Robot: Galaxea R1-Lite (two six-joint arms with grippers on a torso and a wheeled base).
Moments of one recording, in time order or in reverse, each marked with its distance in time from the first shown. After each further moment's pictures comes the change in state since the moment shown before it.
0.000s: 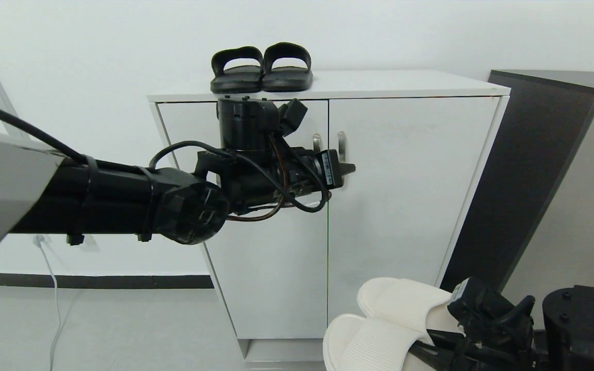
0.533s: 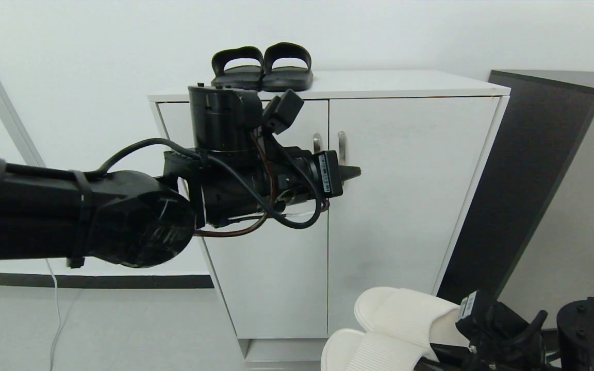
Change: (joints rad) left arm -0.063 -0.139 0.129 0.003 0.011 0.002; right arm 0.039 -0.036 0.036 0.000 0.026 -0.002
